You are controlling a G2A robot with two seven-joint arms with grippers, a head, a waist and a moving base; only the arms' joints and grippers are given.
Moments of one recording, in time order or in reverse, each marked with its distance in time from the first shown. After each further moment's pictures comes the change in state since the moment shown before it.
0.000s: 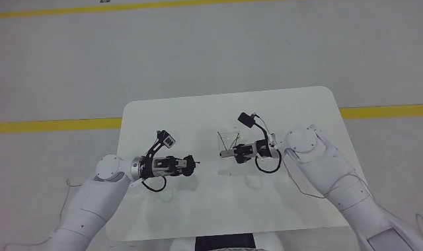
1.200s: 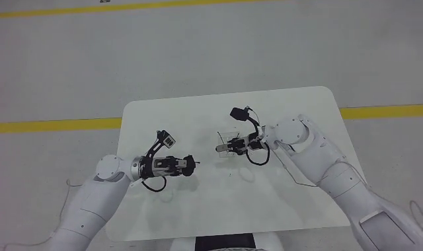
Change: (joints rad) left arm 0.000 0.000 0.000 0.000 0.000 0.000 0.000; right arm 0.108 -0.027 -0.106 0.062 -0.135 0.053 -0.044
